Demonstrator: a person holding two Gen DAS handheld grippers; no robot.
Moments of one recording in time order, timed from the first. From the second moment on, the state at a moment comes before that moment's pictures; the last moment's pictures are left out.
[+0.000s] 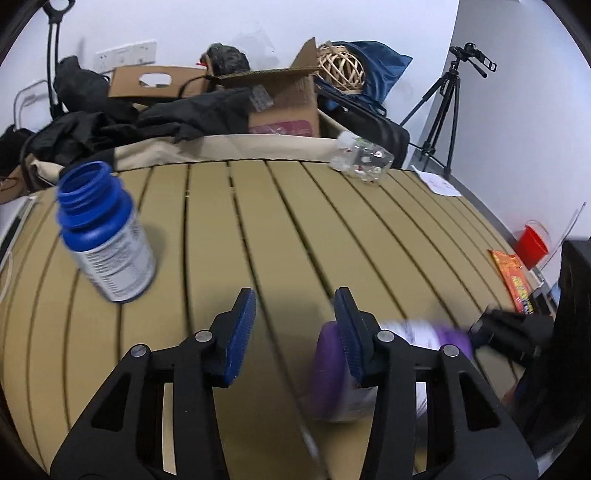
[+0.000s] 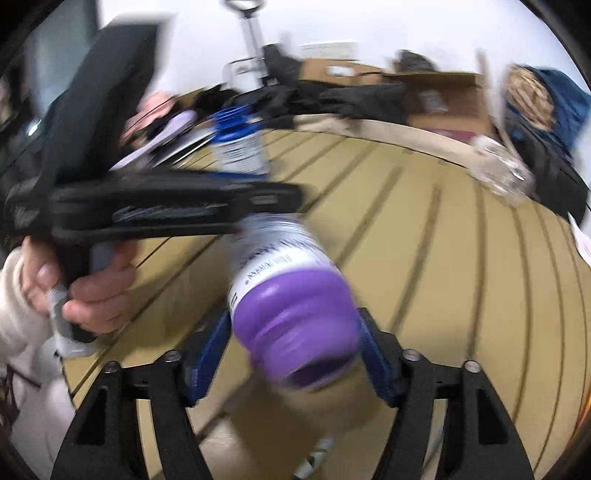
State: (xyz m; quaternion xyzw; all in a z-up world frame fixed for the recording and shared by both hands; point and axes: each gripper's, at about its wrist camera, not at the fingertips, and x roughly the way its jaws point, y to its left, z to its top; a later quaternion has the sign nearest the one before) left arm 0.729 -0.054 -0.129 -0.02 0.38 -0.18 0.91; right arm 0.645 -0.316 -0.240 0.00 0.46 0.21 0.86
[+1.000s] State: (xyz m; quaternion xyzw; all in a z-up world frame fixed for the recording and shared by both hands) left arm 0.743 -0.122 -0.083 0.12 0.33 -0.27 0.89; right arm 0.678 -0.418 -0.201 0.27 0.39 0.25 0.85
